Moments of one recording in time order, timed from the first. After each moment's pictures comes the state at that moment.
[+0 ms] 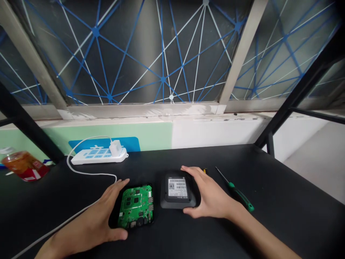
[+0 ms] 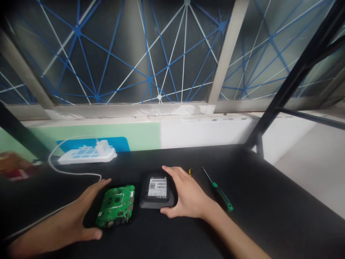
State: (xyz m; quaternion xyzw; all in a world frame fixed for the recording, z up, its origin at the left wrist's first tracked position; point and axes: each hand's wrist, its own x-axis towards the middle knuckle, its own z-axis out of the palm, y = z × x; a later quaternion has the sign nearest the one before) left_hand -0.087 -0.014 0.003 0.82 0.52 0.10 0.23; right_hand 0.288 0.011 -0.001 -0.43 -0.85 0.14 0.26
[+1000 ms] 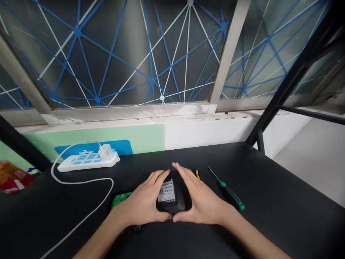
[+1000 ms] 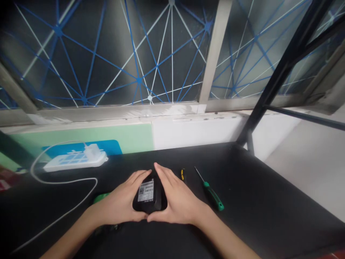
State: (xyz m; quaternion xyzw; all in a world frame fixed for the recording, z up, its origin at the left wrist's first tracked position) left_hand 0.053 0.035 0.010 0.90 0.34 0.17 0.23; right_hand 0.288 0.006 -0.001 -0.40 -0.88 0.11 0.26
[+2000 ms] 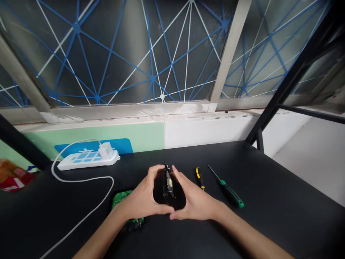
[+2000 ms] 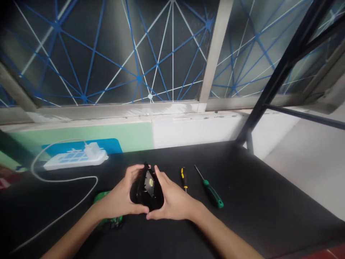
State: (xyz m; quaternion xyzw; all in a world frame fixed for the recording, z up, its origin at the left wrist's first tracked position) left_hand 0.048 0.042 -0.009 0.83 0.31 0.30 0.36; right_hand 0.280 0.017 -0.031 -0.39 -0.84 0.28 0.26
